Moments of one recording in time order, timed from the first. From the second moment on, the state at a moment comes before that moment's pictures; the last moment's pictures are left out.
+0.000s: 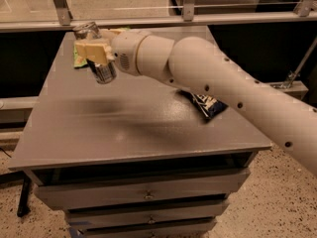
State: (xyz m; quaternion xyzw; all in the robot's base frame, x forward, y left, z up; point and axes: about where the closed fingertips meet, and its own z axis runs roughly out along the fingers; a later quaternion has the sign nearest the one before) arm 0.591 0.146 0.989 -0.35 0.63 0.35 0.60
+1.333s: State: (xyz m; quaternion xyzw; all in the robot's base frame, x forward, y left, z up) arm 0.597 0.168 0.950 -0.30 0.58 0.37 0.66
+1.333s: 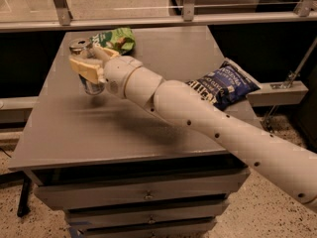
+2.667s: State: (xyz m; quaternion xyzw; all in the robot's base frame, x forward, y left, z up) arm 0.582 0.156 0.917 -0.27 0.59 0.37 0.66
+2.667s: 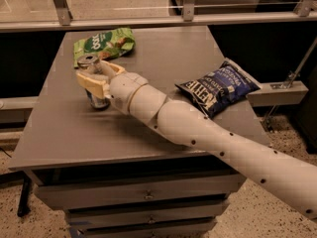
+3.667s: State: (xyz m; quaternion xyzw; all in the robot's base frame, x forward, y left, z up) arm 0.575 0.144 0.915 -0.27 0.60 0.36 0.66
